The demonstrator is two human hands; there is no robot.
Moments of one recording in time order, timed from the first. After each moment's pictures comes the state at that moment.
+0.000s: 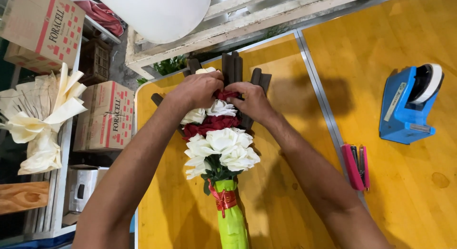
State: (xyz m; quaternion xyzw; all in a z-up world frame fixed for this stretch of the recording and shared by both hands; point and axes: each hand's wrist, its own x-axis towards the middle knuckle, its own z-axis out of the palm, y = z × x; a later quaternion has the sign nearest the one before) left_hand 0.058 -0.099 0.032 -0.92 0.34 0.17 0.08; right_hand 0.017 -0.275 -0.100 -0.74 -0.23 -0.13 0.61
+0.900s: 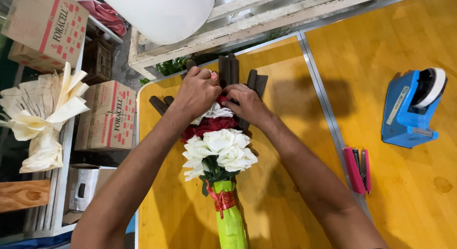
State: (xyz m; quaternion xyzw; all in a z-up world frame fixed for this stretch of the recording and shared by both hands) left_hand 0.050 -0.071 0.003 -0.84 0.46 -0.25 0.13; right_hand 0.024 -0.263 -0.105 -0.75 -0.33 -0.21 0.54
